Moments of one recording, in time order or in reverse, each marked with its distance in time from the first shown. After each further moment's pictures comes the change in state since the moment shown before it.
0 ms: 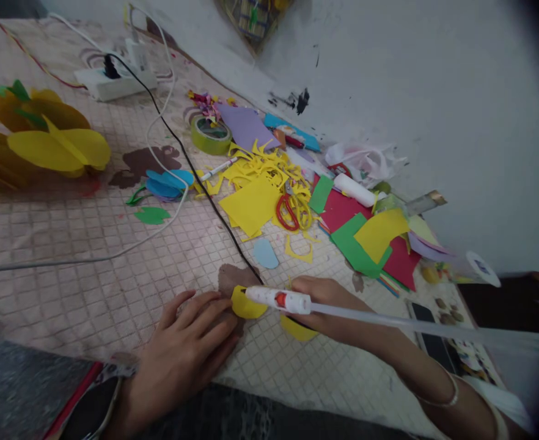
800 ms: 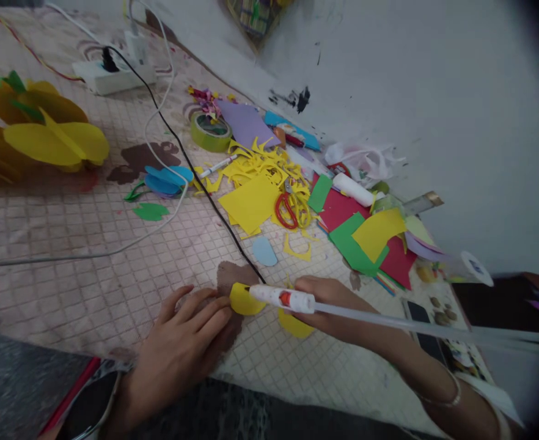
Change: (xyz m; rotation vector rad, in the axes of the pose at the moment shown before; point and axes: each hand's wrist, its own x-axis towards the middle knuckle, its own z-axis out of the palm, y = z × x) left_hand -0.007 0.003 0.008 -0.088 0.002 -0.114; right_hand -0.006 0.000 -0.004 0.032 -0.054 0.027
